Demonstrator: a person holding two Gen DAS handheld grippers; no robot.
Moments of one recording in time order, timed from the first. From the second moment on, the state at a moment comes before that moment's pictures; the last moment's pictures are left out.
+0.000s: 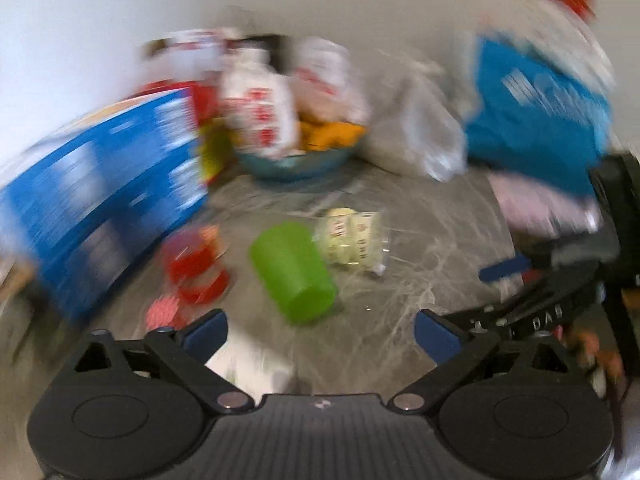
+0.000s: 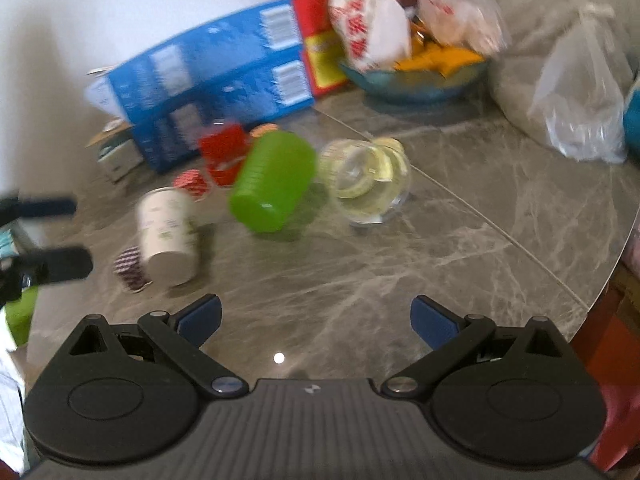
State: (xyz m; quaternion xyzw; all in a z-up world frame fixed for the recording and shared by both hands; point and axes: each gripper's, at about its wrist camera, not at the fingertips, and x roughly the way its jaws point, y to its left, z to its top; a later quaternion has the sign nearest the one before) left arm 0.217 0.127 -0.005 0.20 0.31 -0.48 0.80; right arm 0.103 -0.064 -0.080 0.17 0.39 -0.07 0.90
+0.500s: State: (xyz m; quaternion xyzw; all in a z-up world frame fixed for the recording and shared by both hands) left arm 0.255 -0.032 -0.045 0.59 0.13 -0.62 0.50; right arm 0.112 -0.153 -0.067 0.29 0.44 -0.14 0.84
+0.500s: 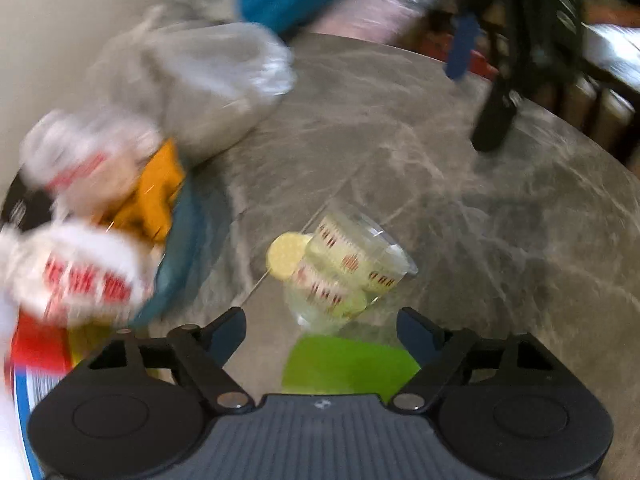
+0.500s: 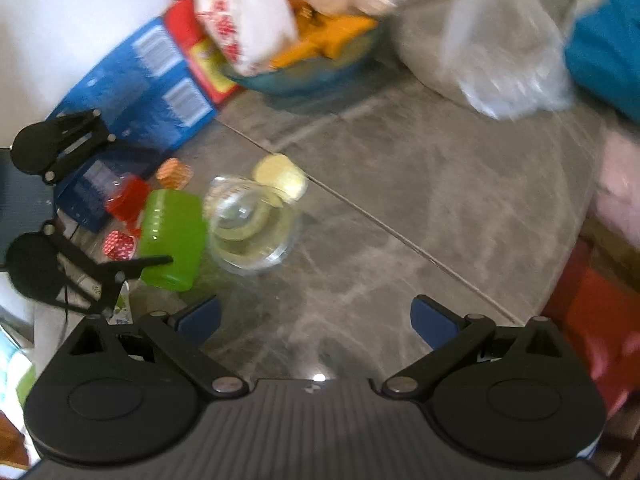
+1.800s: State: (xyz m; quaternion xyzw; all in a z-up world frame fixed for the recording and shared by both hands) left arm 0.271 0.010 0.018 0.33 0.36 -0.59 0.64; right arm 0.109 -0.164 -0.040 0.34 0.43 -0.13 0.82
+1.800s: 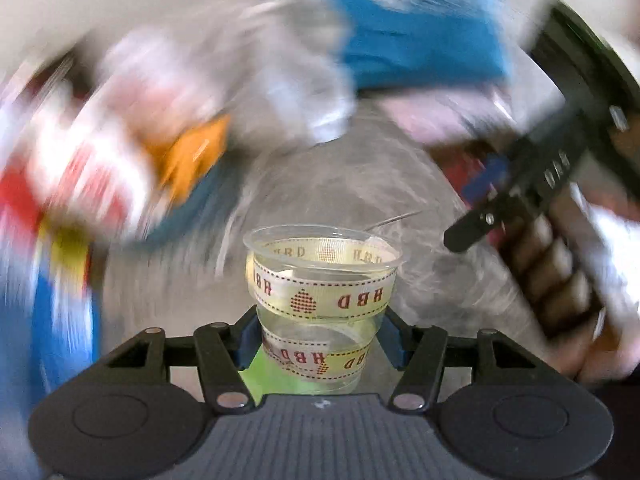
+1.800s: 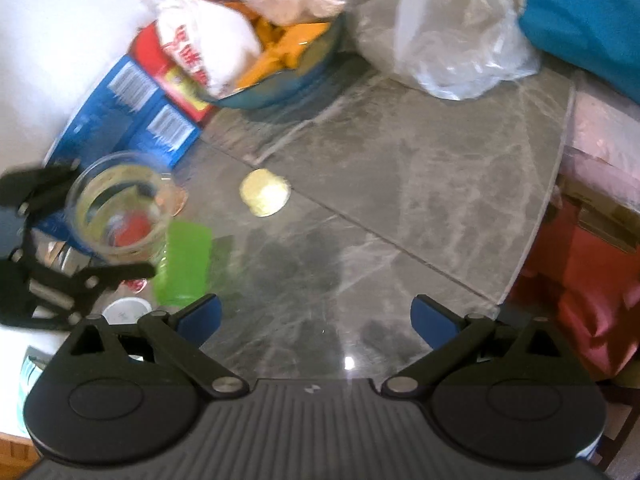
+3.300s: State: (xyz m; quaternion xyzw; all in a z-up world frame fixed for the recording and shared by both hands) left arm 0.146 0.215 -0.101 -0.18 0.64 -0.28 0.69; right arm 0.004 -0.038 -0.057 0.22 0.38 0.01 0.90
